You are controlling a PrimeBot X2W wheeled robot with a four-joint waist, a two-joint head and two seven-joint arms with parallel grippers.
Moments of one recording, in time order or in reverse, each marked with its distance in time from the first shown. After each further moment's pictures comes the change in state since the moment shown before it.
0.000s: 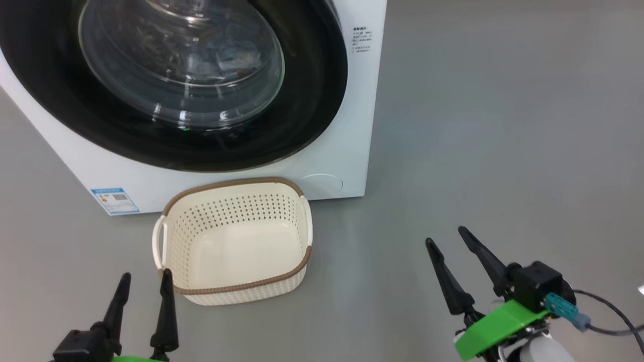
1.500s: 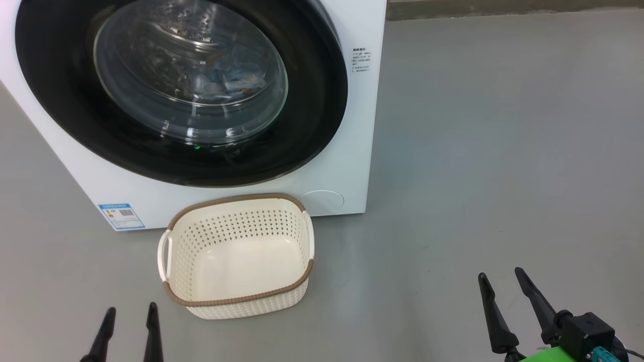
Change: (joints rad) left arm 0.104 0.002 0.061 -0.016 0.055 0.007 0.000; right arm 0.249 0.092 -0.245 -0.156 -0.113 0.000 0.003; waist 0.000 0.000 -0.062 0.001
